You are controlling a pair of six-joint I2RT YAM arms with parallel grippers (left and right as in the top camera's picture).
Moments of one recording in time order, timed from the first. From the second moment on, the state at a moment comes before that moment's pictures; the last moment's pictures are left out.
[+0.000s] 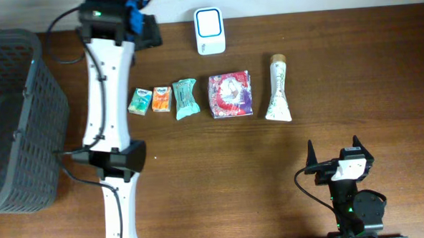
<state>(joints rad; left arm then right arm) -0.22 2.42 3.03 -1.69 -0.33 -0.37 -0.02 0.01 0.01 -0.08 0.00 -0.09</state>
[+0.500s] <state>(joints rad) -0.13 2.42 3.03 -1.69 -0.25 -0.36 -0.02 0.01 0.02 0.40 -0.84 0.02</state>
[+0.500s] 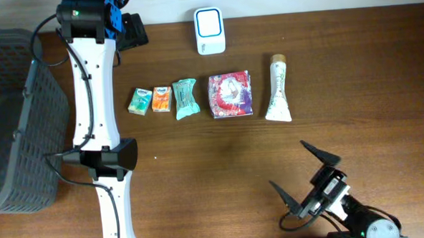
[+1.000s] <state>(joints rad) -0.13 2.42 3.03 -1.69 -0.24 -0.36 -0.02 1.15 1.38 -0.53 -0.55 -0.17</state>
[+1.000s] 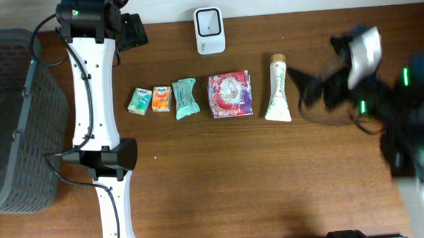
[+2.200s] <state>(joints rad) -0.13 2.42 3.03 -1.69 -0.24 -0.36 0.28 2.38 2.00 -1.18 0.35 0.32</state>
